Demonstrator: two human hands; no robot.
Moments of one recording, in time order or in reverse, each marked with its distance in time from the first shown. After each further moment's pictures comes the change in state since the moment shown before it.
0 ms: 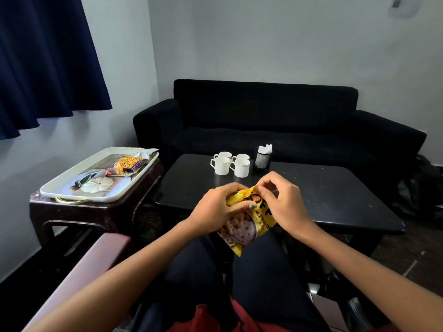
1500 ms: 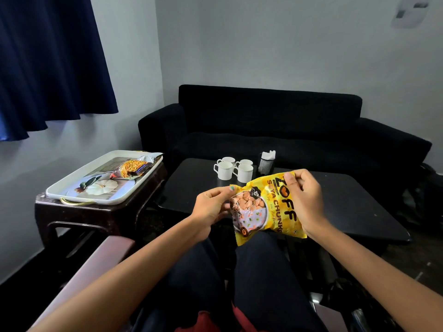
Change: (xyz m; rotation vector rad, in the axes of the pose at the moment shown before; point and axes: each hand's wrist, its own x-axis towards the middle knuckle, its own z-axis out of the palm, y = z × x) left_hand 0.007 -0.003 0.000 -0.816 0.277 -0.545; right_hand 0.015 0.013 -0.014 0.229 0.241 0.311
